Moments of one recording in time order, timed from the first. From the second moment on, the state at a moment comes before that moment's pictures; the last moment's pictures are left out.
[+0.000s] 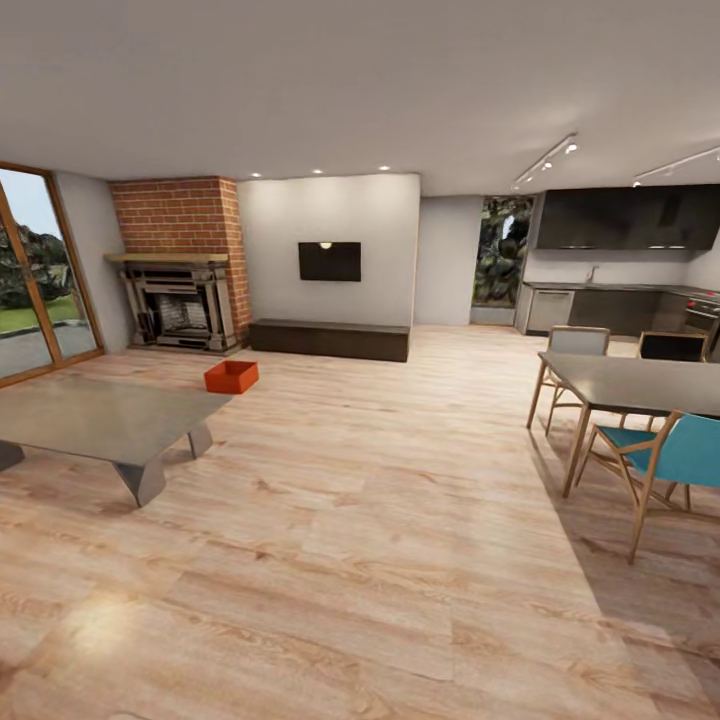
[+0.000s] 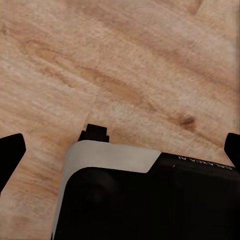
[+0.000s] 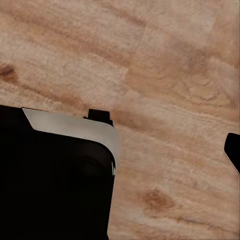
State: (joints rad) left arm -0.27 0.03 0.02 0.00 0.23 0.03 -0.03; right arm -0.15 -0.01 0.18 0.02 0.00 -0.14 -0.10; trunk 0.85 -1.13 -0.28
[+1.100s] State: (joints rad) left arm -0.27 0.03 0.02 0.00 0.23 0.03 -0.03; right arm -0.15 0.00 0.18 0.02 0.00 -0.14 -0.10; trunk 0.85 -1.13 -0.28
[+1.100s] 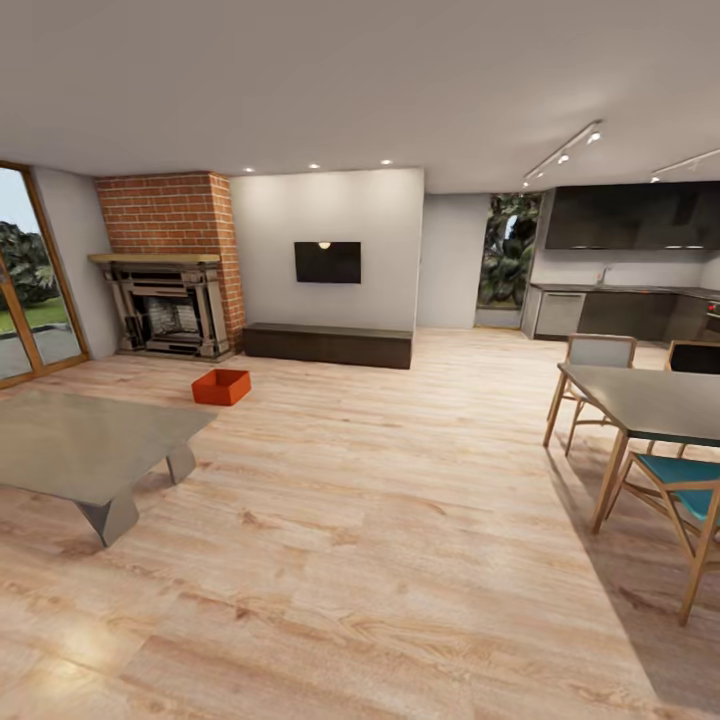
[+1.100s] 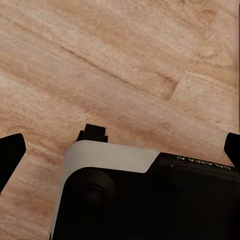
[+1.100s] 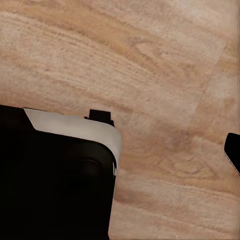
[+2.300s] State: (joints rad) left arm -0.27 0.03 0.02 0.00 0.22 0.03 -0.03; right arm -0.15 0.00 0.19 0.03 0.00 -0.13 -0.10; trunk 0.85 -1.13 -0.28
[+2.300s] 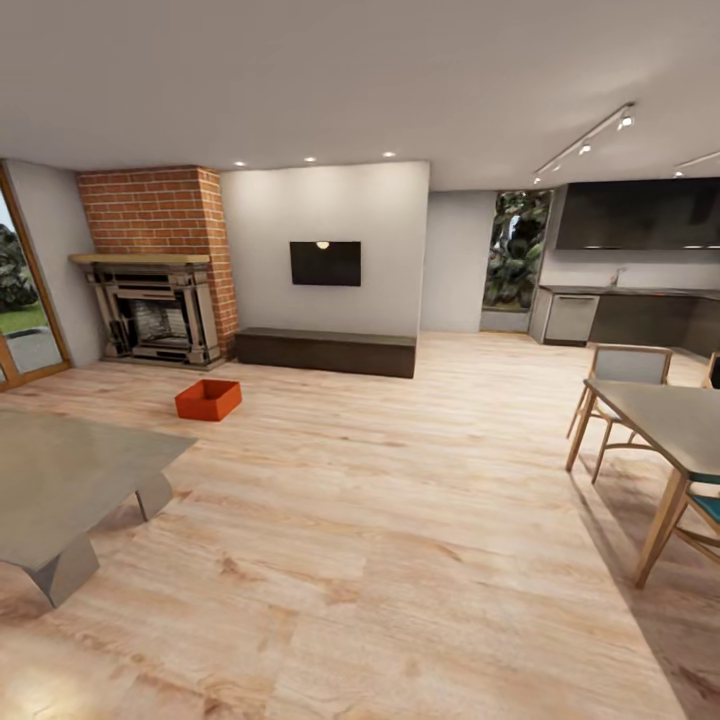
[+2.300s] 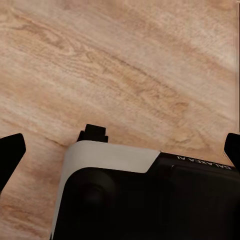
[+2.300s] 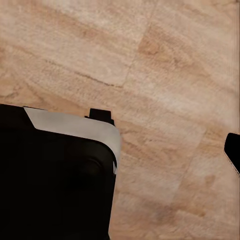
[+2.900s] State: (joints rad) left arm -0.27 0.03 0.02 0.00 0.22 0.03 -0.03; right arm -0.15 0.00 0.19 0.03 0.00 -0.13 -0.10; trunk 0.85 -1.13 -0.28
